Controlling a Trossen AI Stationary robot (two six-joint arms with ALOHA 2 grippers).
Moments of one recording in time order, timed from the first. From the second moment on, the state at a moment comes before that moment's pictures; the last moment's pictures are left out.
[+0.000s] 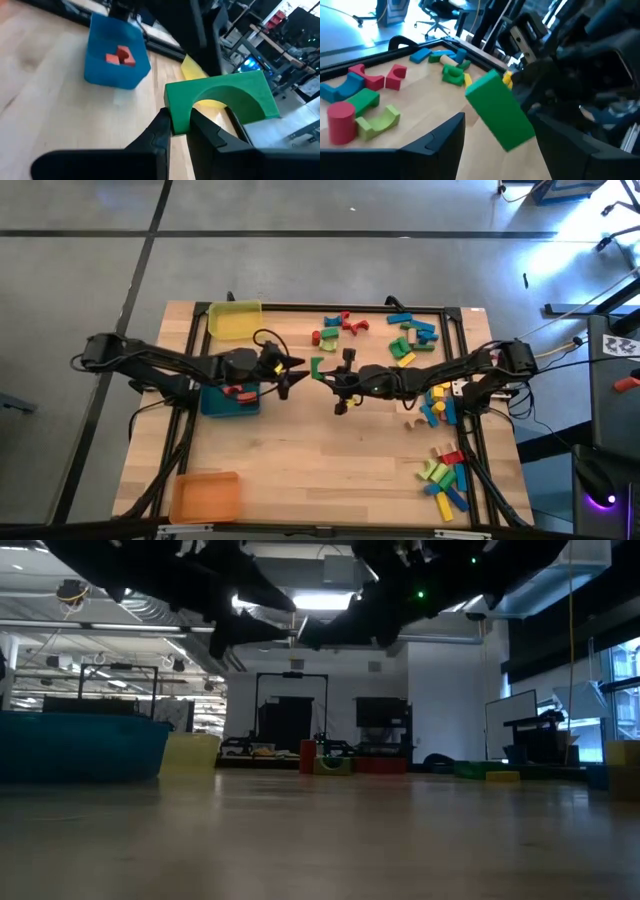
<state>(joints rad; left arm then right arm) 0.03 1.25 0.57 0.47 -0.26 -0.48 0.07 1.63 0.89 0.45 0.33 -0.39</state>
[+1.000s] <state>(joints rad) 0.04 1.41 0.57 0.68 -0.23 -0.52 0.07 1.66 0.89 0.49 0.26 -0.42</state>
